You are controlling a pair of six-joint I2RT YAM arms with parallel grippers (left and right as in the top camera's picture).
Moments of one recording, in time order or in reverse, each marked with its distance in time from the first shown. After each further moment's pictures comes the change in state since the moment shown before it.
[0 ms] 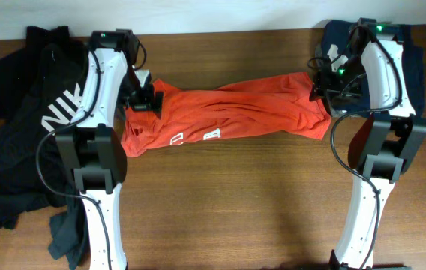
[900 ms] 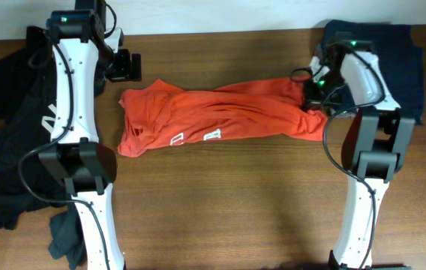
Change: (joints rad) left arm 0.082 -0.019 0.292 0.019 -0.023 -0.009; right arm 0.051 -0.013 -0.198 0.182 -0.008 0.054
